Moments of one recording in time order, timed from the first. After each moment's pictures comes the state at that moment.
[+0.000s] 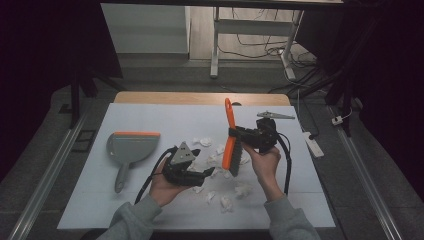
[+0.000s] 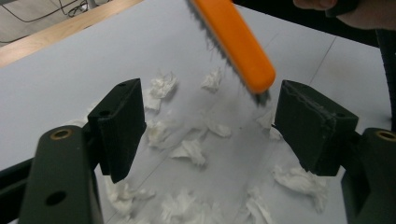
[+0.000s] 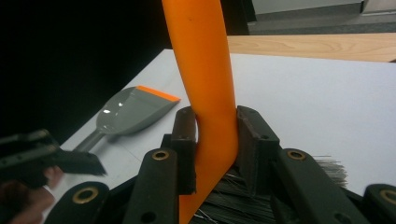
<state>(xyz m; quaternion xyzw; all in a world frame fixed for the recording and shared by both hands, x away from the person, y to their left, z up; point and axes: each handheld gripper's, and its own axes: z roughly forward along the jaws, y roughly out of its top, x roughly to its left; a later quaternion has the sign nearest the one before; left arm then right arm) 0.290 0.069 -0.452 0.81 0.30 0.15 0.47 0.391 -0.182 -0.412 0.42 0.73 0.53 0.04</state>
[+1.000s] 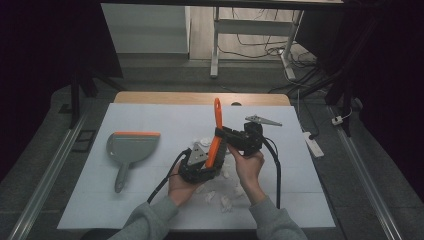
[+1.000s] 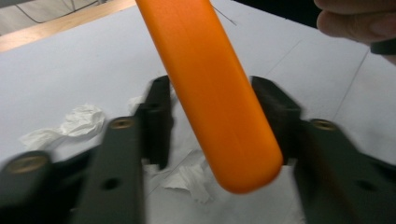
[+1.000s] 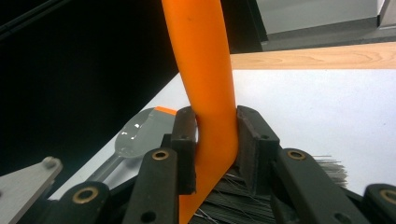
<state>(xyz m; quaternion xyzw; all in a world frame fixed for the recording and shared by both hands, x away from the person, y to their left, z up) 0.311 0.042 -0.488 0.79 0.33 0.16 0.49 0.382 -0.150 -0.426 0.42 0.70 0.58 0.04</state>
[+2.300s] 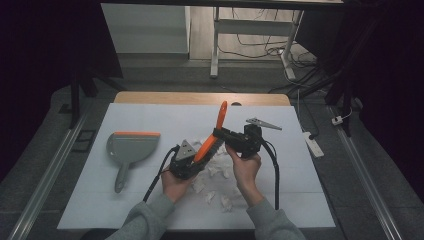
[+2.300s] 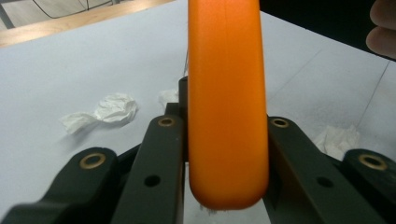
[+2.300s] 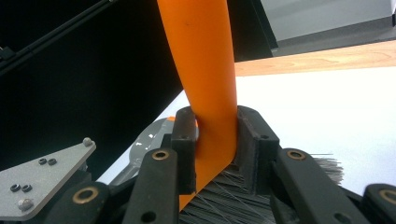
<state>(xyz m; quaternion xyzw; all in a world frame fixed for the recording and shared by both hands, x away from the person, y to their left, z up) 0.321 0.068 -0.496 0.77 0.36 0.16 0.50 0.379 -0.149 -0.433 0.42 0.67 0.61 0.02</state>
